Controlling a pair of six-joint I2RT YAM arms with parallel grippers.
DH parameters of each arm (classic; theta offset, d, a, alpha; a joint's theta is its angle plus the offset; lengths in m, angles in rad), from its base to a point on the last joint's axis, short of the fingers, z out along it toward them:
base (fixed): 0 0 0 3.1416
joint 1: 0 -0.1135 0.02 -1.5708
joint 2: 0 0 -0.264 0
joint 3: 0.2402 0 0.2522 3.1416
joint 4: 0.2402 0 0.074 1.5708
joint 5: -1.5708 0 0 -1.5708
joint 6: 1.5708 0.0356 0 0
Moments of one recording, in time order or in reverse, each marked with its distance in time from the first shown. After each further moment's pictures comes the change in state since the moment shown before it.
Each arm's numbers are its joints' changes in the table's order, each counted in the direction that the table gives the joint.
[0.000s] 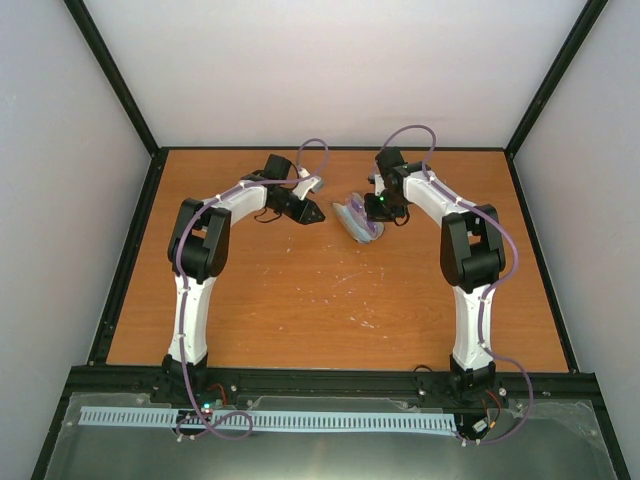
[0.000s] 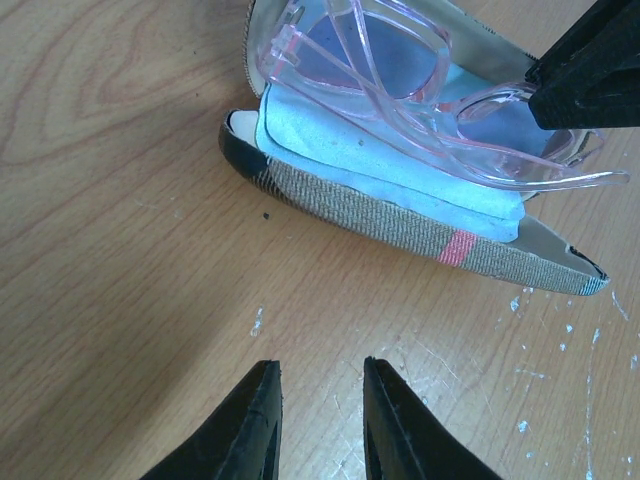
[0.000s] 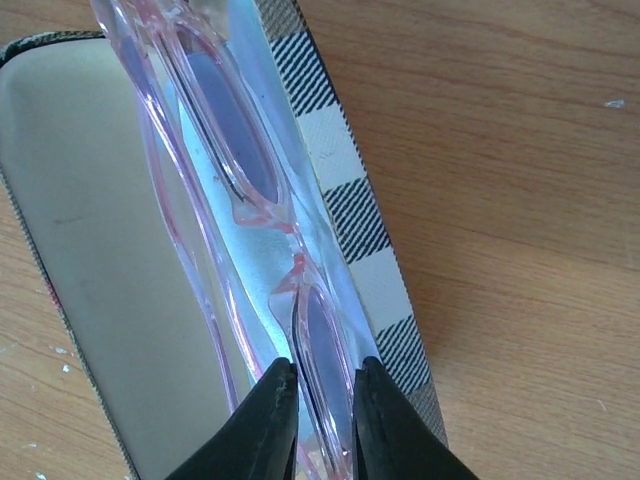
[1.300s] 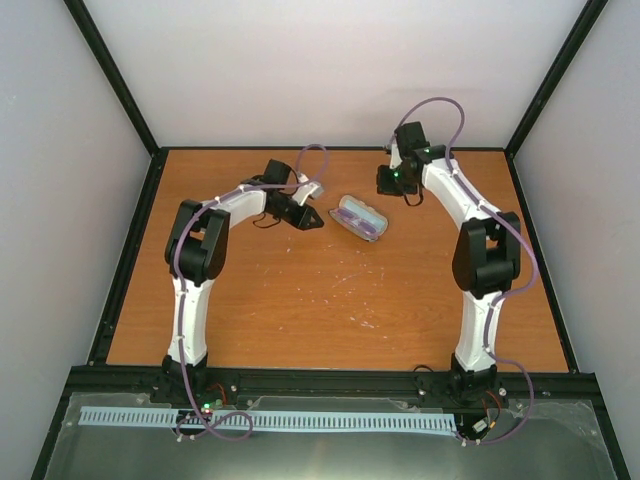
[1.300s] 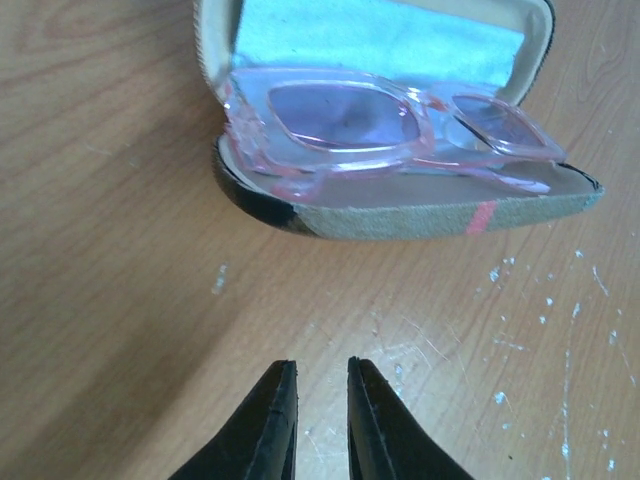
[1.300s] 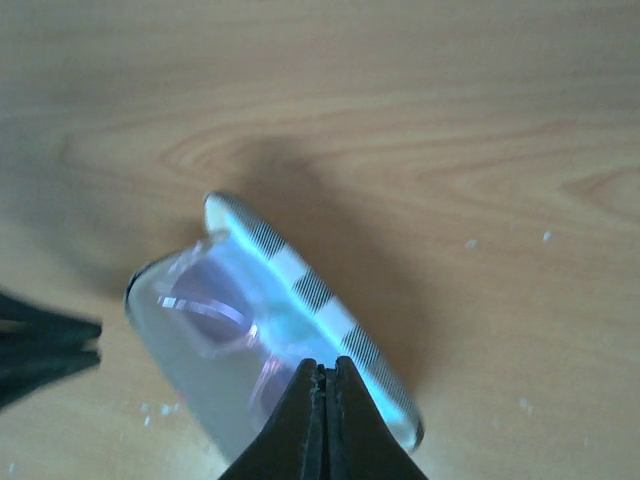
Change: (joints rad) left arm 0.004 0.029 -0.066 -0.016 -0.011 -0.002; right arm 0.049 0.130 0.051 -0.024 -0.001 0.036
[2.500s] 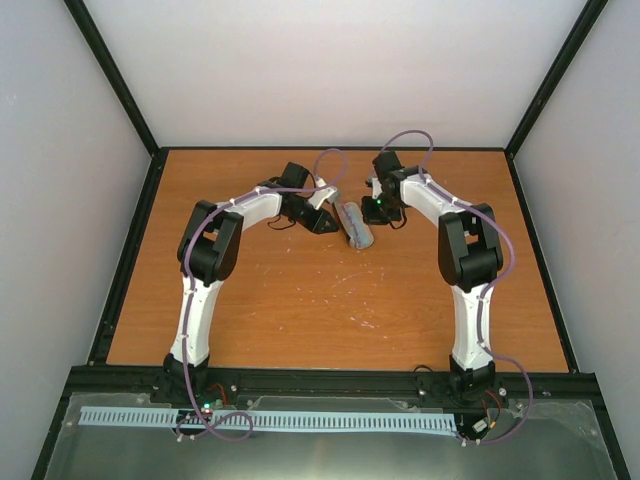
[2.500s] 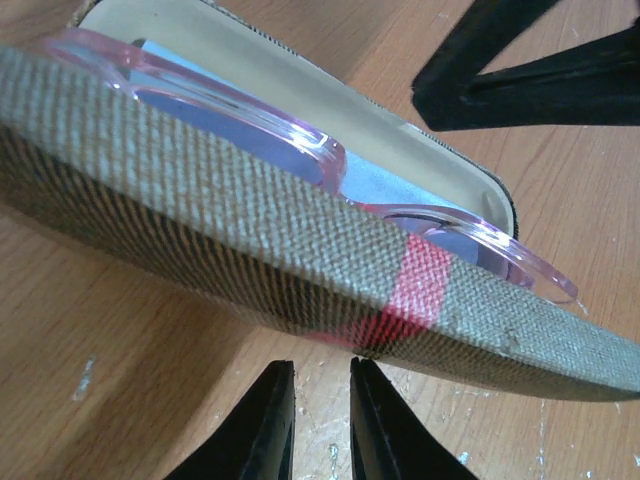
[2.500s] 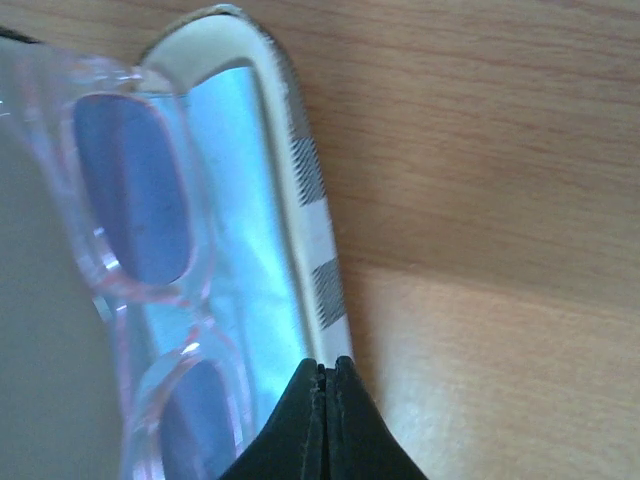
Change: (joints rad) left arm 0.087 -0.047 0.055 0.001 0.002 -0.019; right arm -0.058 -0.163 -0.065 -0.013 0.017 -0.003
